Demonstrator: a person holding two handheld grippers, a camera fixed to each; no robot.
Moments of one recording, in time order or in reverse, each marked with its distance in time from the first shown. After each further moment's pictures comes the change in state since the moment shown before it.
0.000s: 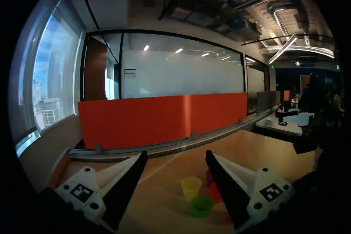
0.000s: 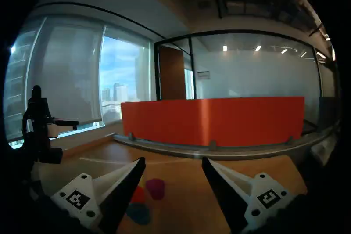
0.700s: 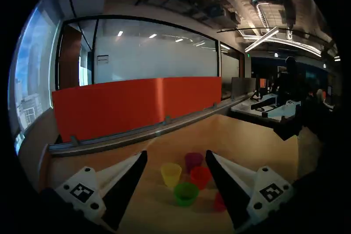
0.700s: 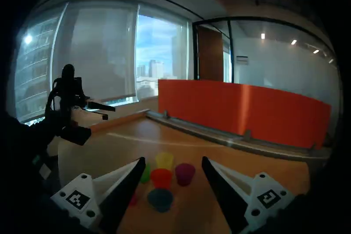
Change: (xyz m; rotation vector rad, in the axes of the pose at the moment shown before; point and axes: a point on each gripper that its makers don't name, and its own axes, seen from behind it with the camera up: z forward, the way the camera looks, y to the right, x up) left arm -0.041 0.031 0.011 -0.226 -0.128 0.024; right arm -0.036 -0.068 0.010 0.269 -0.194 -0.099
